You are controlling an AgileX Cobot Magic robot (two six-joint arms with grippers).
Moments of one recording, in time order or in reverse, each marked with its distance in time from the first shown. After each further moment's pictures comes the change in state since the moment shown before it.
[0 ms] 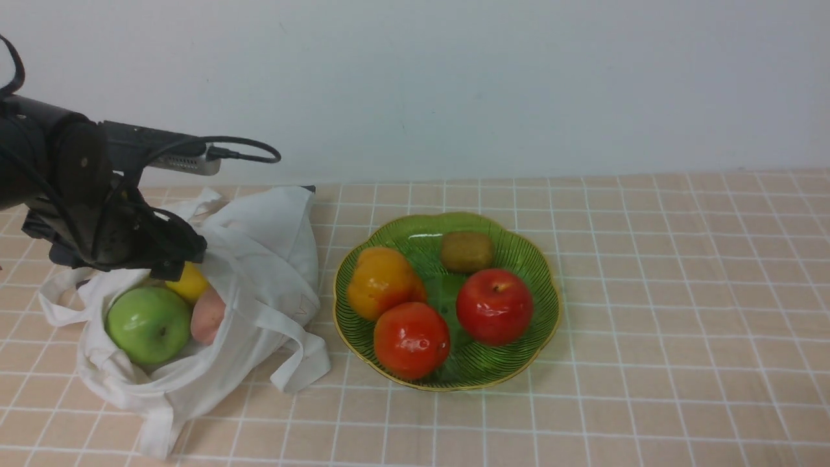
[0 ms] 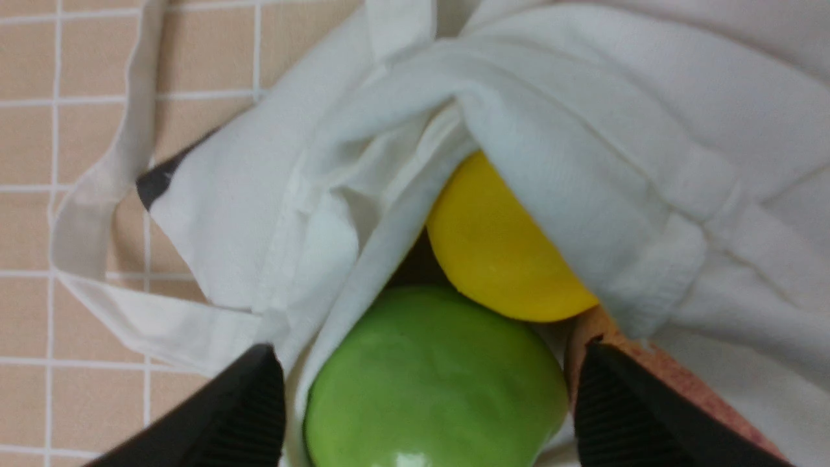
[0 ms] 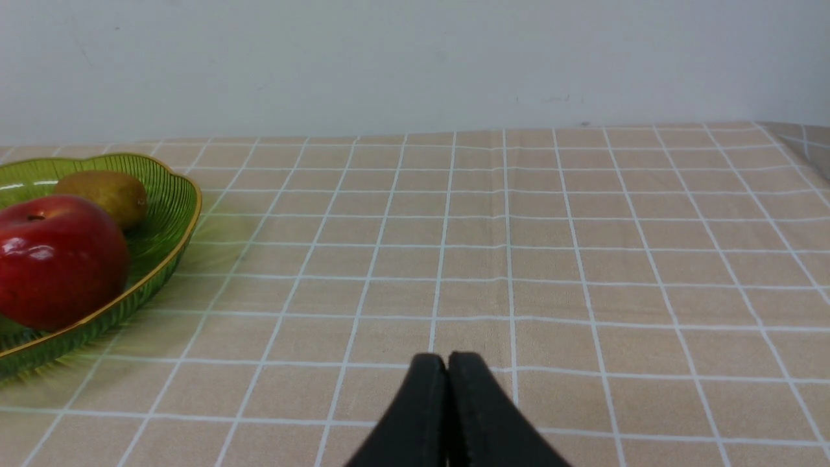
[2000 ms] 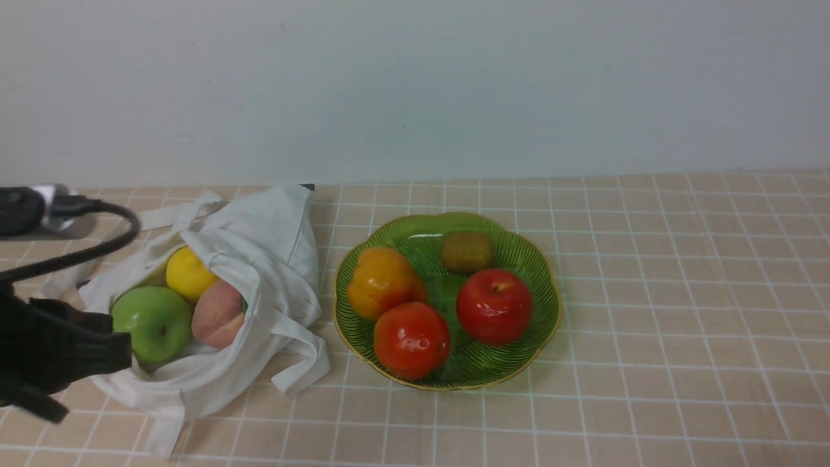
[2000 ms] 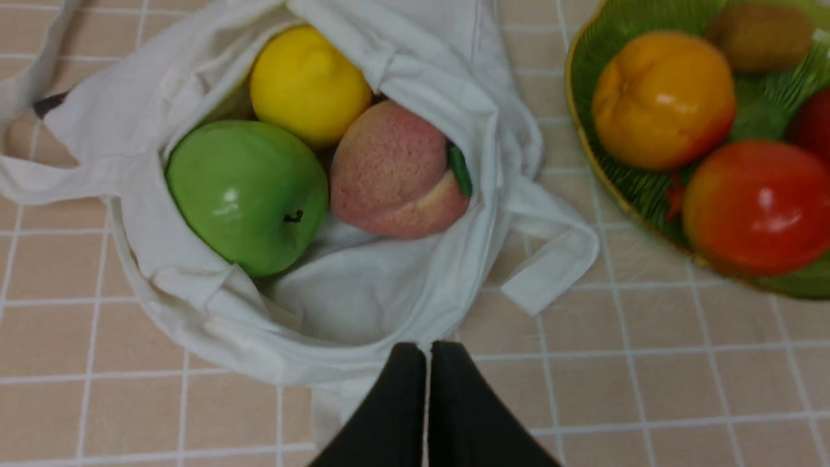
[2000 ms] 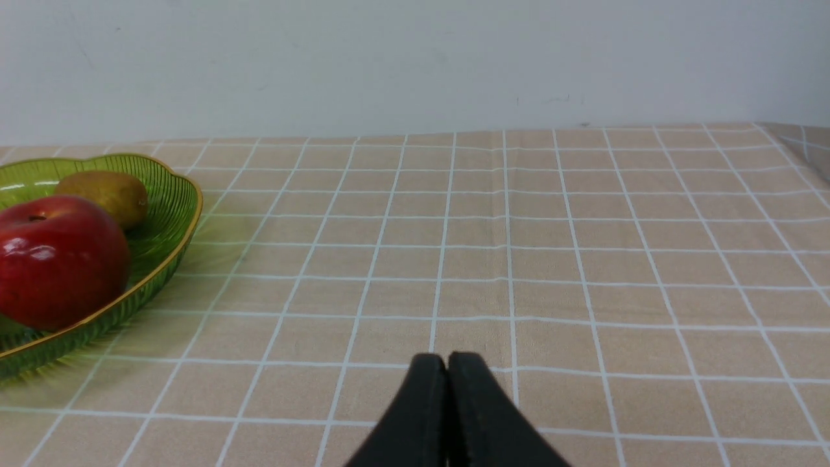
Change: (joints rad) right arm 0.000 0.000 0.000 0.000 0.000 0.000; left arm 0.000 -0.775 0.475 -0.431 -0.050 0.277
